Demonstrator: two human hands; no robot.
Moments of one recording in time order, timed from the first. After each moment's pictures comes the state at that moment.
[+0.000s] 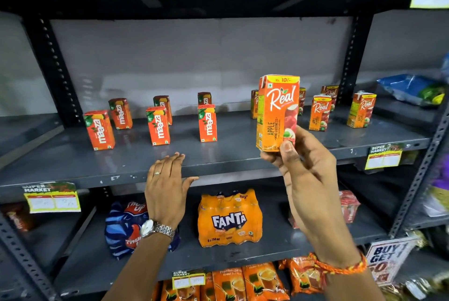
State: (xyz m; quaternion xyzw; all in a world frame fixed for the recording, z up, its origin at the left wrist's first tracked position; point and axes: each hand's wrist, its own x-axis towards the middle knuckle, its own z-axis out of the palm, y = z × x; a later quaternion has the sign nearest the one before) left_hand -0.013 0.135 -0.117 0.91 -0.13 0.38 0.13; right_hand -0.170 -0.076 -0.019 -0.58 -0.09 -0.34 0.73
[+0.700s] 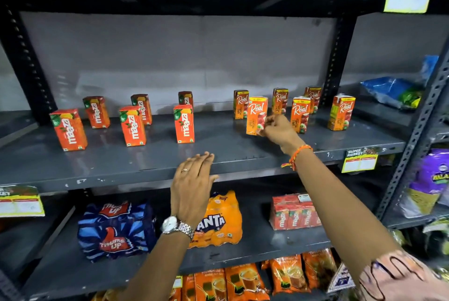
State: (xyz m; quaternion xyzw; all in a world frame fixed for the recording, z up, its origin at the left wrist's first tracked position) left_hand -0.033 0.030 -0.110 0.88 -0.23 0.40 0.10; right_hand 0.018 -0.224 -0.017 -0.83 0.12 -0.18 0.52
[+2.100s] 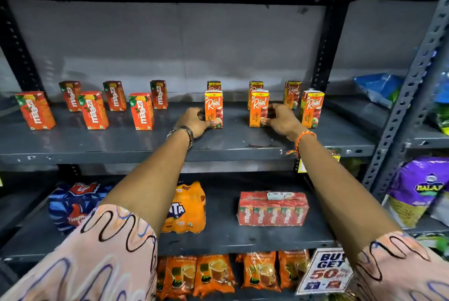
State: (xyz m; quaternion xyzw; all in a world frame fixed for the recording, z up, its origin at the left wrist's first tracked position) left_hand 0.078 -0.115 -0.034 0.88 -0.10 0.10 0.45; right_hand 0.024 -0.379 -0.016 -0.90 0.02 -0.15 0.40
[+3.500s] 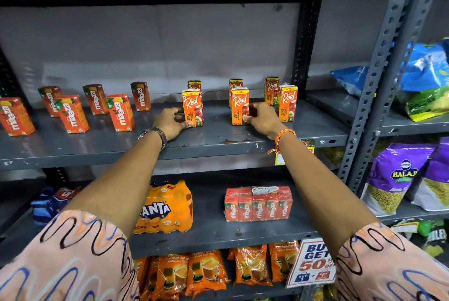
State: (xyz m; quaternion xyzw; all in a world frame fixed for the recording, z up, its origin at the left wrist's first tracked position) left_hand 0.063 -0.113 -0.033 0.90 -0.10 0.09 0.42; right_hand -0.003 -0.386 -0.021 -0.90 0.01 -0.17 0.41
